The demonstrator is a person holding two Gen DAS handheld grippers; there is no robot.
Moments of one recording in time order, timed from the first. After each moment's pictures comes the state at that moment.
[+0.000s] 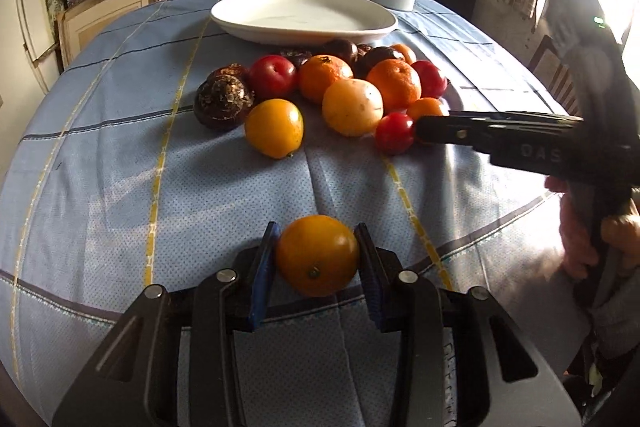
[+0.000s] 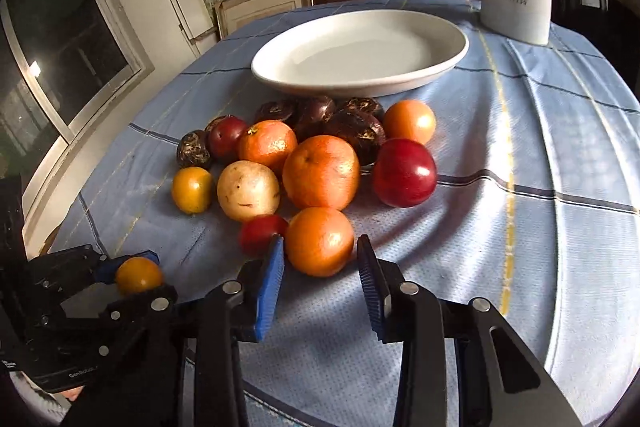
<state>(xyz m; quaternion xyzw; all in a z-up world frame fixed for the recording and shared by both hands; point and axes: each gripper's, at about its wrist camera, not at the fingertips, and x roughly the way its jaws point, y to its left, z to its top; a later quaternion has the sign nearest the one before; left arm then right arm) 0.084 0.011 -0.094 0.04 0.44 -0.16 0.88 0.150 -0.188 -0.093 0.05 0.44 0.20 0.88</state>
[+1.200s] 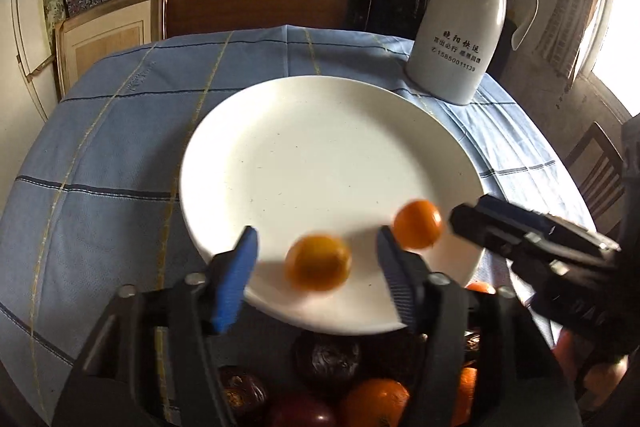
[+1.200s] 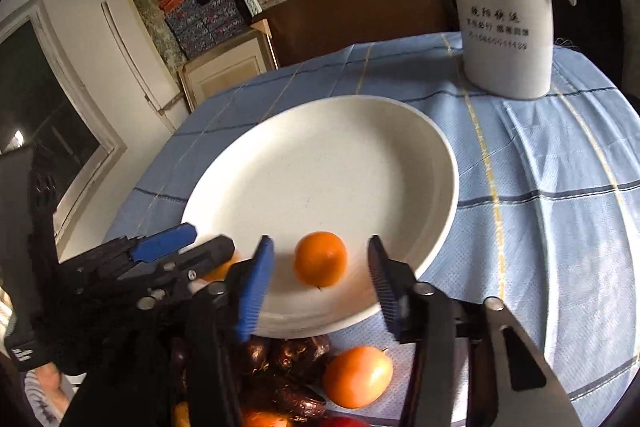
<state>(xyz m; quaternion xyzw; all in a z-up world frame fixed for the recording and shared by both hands) 0.310 -0.016 -0.049 0.00 0.42 -0.13 0.90 0.287 -0.214 -0.052 0.12 0.37 0.15 0.91</state>
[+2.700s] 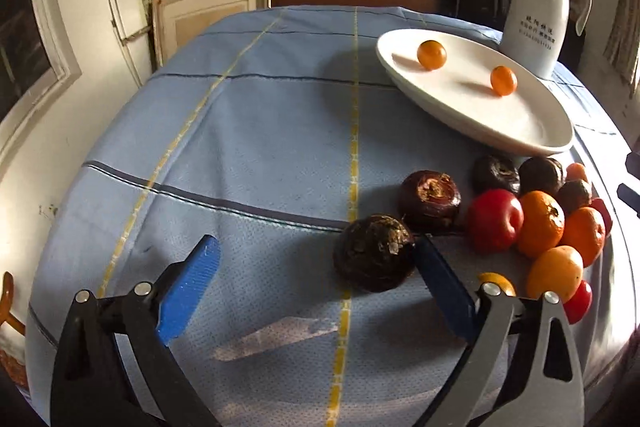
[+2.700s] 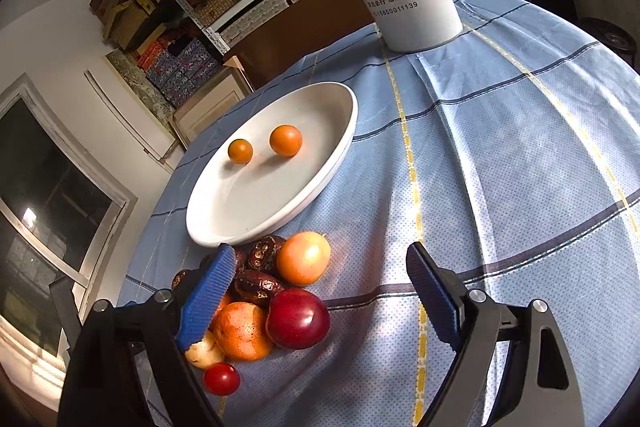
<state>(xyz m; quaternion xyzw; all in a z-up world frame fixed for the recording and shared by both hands) 0.202 0.079 -0.090 0.01 0.42 0.02 0.91 0.206 -0.278 -0.083 0.24 0.36 0.12 0.89</state>
